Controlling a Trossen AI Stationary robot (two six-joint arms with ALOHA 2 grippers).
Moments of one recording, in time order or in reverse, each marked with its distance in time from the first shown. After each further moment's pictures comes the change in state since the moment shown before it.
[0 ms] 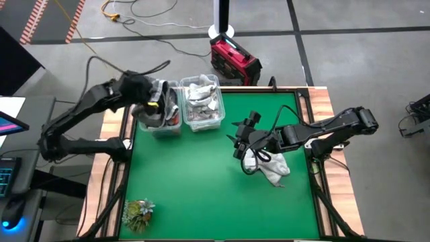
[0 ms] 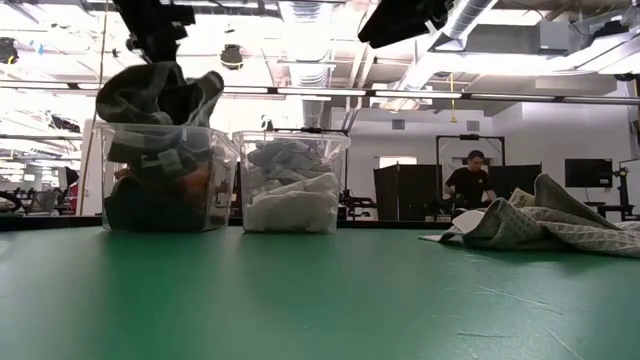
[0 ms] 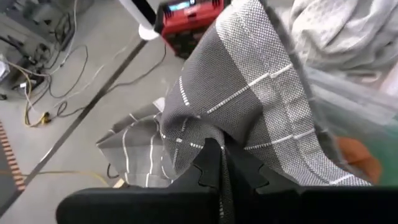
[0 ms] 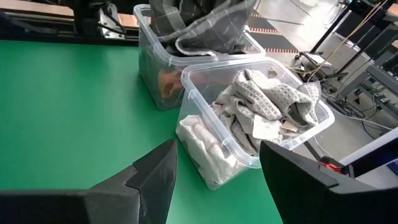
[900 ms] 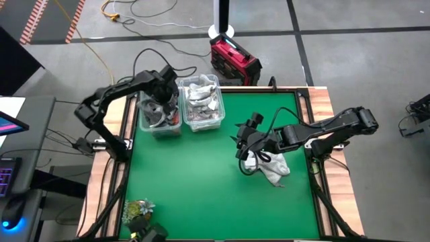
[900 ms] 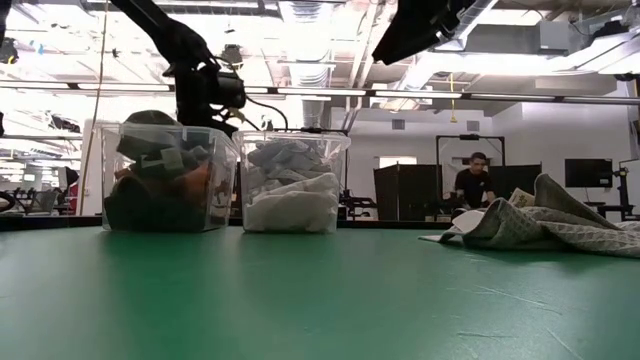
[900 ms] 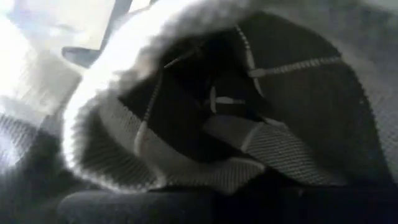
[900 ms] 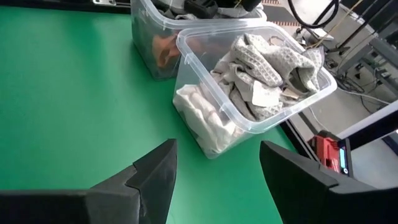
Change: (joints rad) left arm 0.219 0.608 0.002 0.083 0.215 0.219; right arm 0.001 0.000 0.000 -0.140 0.000 0.094
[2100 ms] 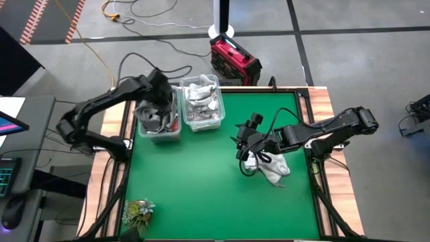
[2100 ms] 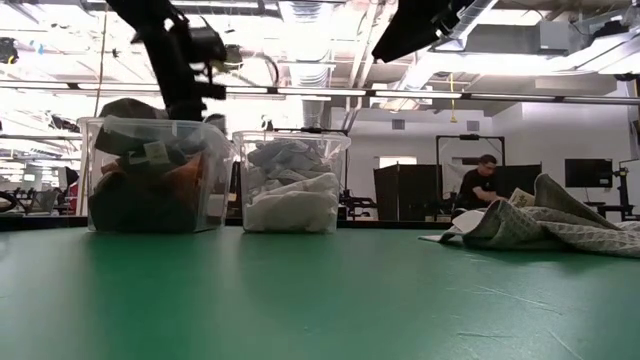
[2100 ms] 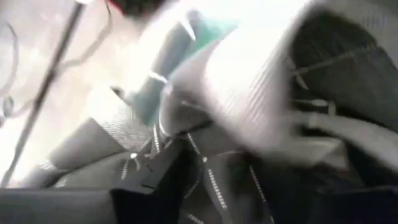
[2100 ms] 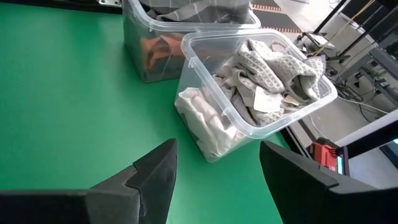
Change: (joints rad) left arm -0.065 -0.327 -0.129 0.120 0.012 0.021; right arm 0.009 0.000 0.000 0.012 0.001 -0.037
